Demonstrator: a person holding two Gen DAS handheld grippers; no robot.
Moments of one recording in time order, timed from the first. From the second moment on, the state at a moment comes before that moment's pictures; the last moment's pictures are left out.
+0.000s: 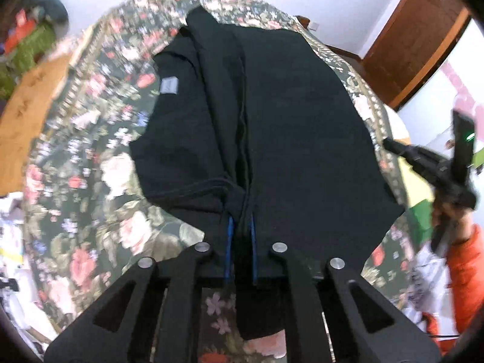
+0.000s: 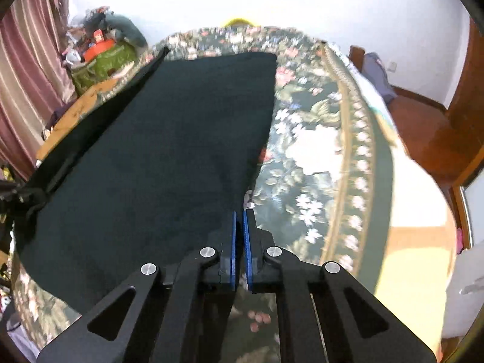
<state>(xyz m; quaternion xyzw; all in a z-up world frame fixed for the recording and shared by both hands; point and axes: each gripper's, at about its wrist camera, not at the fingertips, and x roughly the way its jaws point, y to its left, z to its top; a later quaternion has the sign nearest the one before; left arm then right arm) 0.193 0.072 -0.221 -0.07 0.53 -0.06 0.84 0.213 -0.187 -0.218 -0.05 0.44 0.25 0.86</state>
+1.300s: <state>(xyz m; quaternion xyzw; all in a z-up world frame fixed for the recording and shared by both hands) 0.380 0.151 -0.253 0.07 0.52 0.14 0.84 0.243 -0.127 -0.258 -0.08 0.44 0.37 0.82</state>
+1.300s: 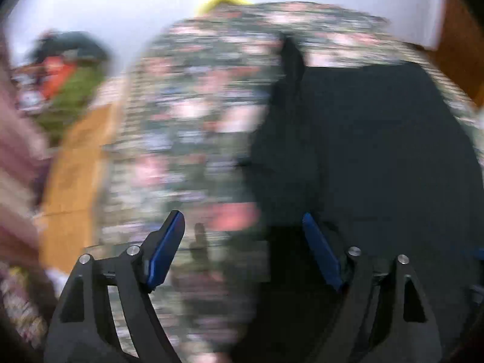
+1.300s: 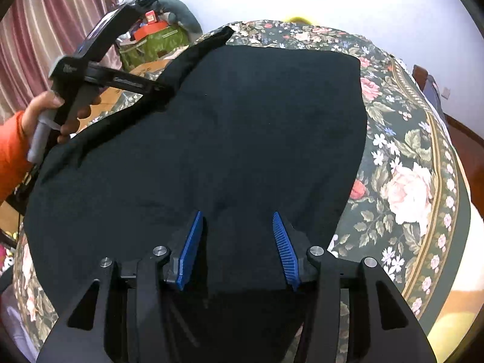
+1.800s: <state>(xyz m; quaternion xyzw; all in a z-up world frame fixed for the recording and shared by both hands) 0.275 0.168 -0.205 -0.03 0.53 0.08 0.85 0.224 -0.149 -0.236 -0.08 0.45 0.32 0.83</state>
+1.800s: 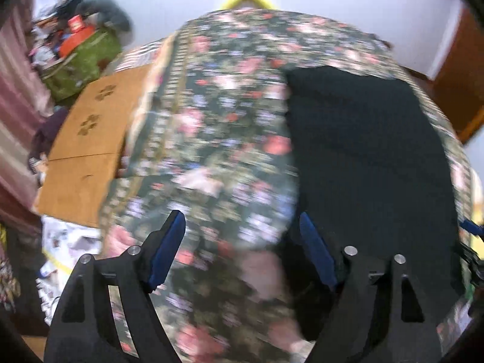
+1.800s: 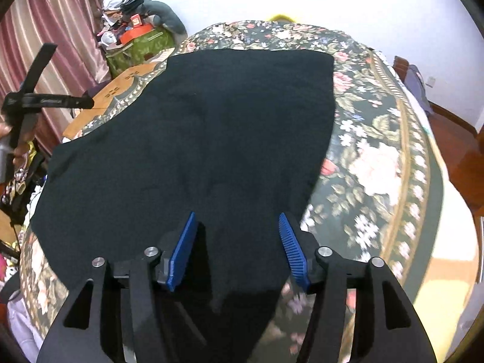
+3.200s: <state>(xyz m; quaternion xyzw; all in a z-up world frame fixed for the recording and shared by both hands) 0.198 0.109 -0.238 -0.14 0.53 -0.02 0.84 0.193 -0.180 -0.265 0.01 0.51 0.33 0.80</state>
